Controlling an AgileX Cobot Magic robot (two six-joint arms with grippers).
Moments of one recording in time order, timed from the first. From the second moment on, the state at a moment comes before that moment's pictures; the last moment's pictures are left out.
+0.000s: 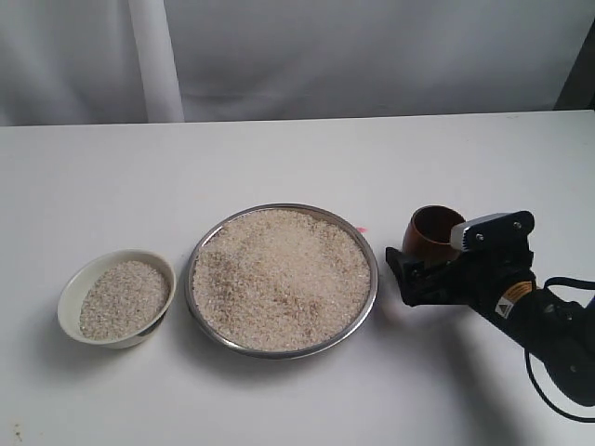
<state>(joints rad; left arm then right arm) 0.00 0.00 0.01 0.05 0.29 -0.09 0.22 2.15 -0.50 -0.21 -1.21 0.06</state>
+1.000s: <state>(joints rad) 0.00 0.00 0.01 0.05 0.29 -0.09 0.22 2.20 -0.60 -0.19 -1.20 0.05</state>
